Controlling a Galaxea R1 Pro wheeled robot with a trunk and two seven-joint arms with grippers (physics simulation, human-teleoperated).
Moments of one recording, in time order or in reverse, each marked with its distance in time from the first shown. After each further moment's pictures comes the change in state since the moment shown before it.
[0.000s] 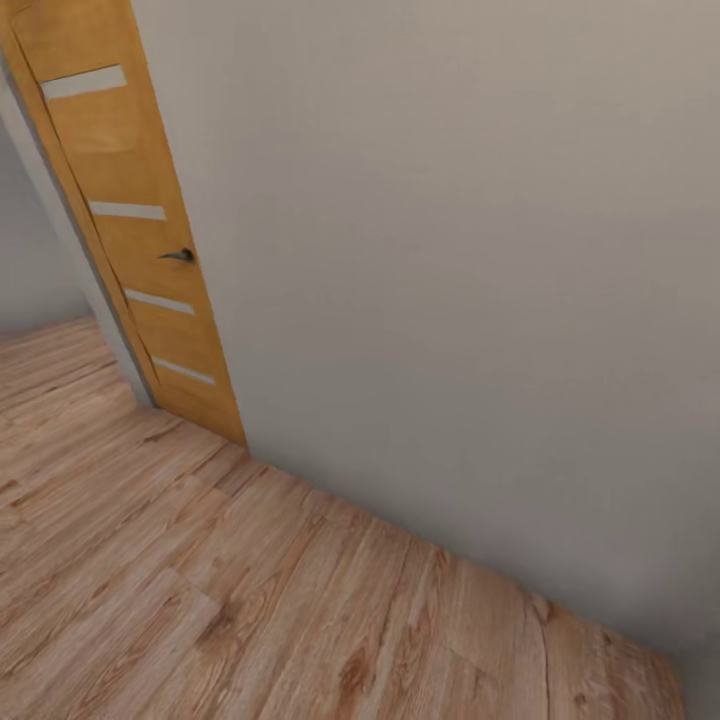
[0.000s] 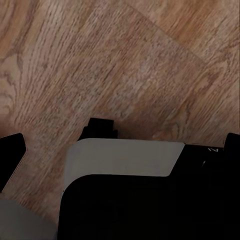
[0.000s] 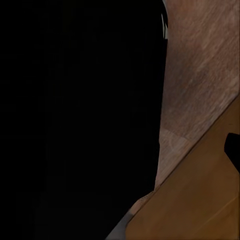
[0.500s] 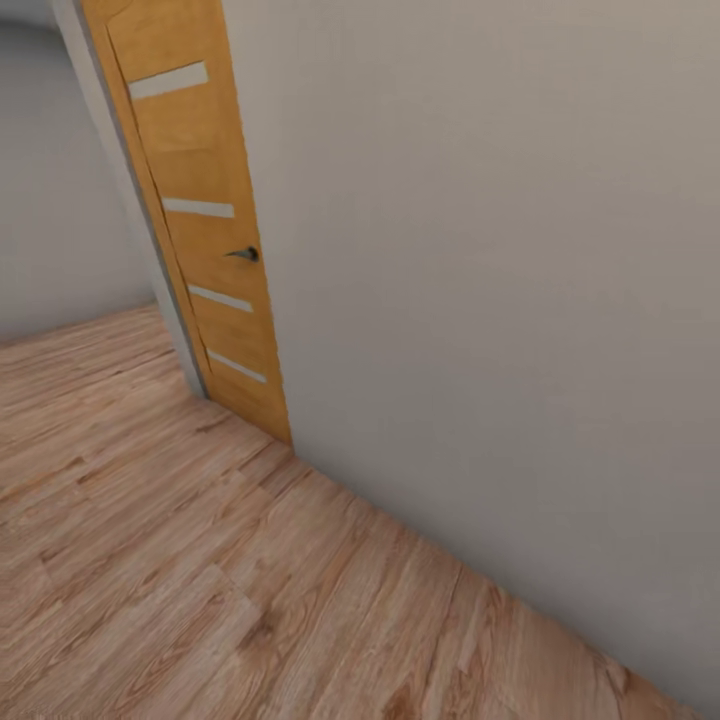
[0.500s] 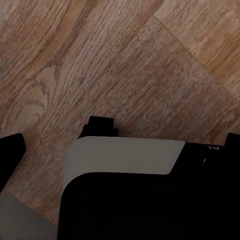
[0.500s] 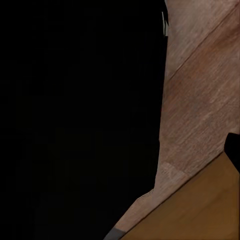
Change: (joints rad) left arm 0.000 0.000 0.000 0.001 0.000 0.001 0.000; right arm 0.000 0.000 0.000 0.000 0.000 0.000 0.000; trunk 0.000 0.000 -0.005
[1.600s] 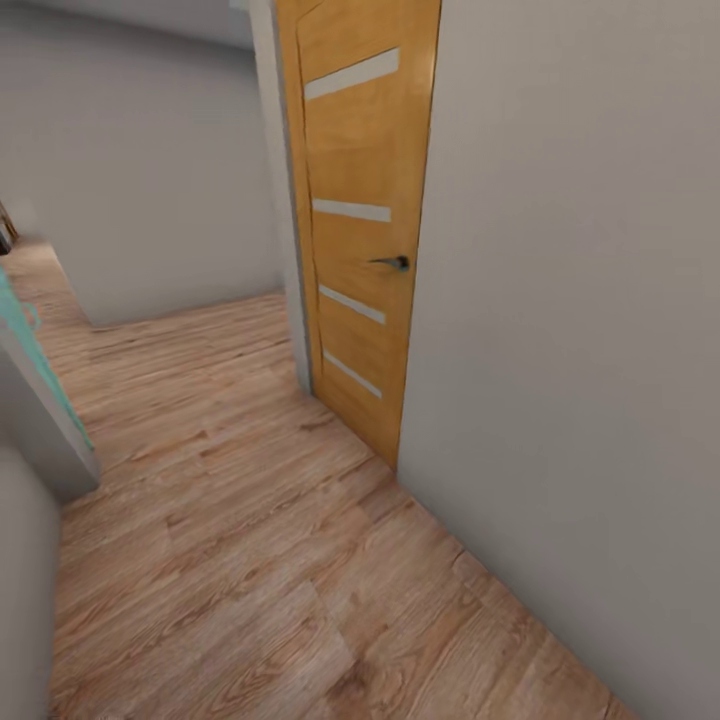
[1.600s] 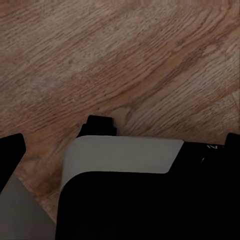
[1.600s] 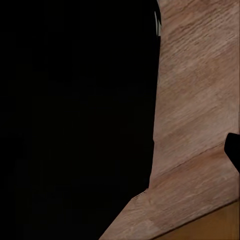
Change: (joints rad) left arm 0.000 -0.002 0.000 0.000 0.000 0.002 -0.001; right arm 0.000 0.001 0.004 0.000 0.000 0.000 -0.024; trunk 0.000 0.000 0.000
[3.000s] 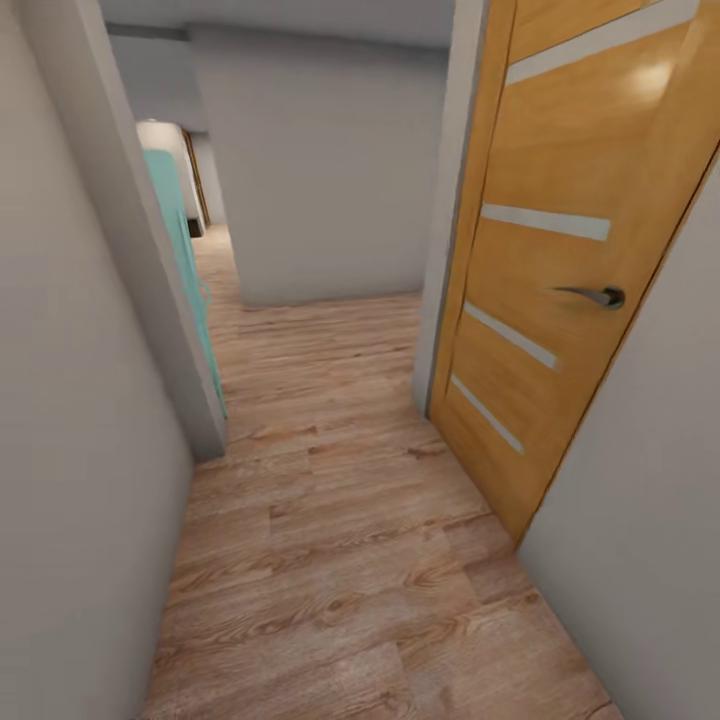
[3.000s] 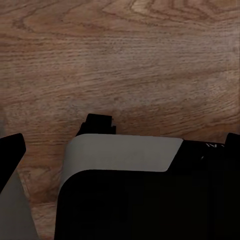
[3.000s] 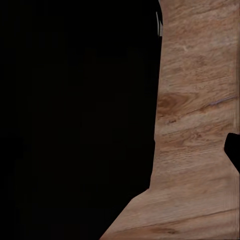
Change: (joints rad) left arm 0.000 -0.002 0.000 0.000 0.000 0.006 0.001; right arm 0.000 0.001 0.001 0.000 0.000 0.000 0.000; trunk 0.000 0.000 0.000
